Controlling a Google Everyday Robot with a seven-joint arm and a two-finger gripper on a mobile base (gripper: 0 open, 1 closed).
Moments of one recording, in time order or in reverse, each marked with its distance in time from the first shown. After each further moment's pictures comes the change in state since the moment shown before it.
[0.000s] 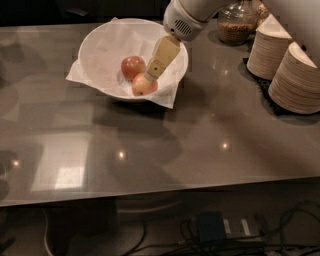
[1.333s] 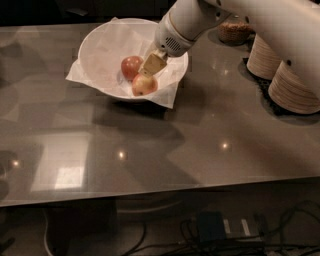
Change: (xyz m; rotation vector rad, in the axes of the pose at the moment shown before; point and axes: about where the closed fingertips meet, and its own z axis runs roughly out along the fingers) arm -0.005 0.016 0.043 -0.066 -0.076 0.004
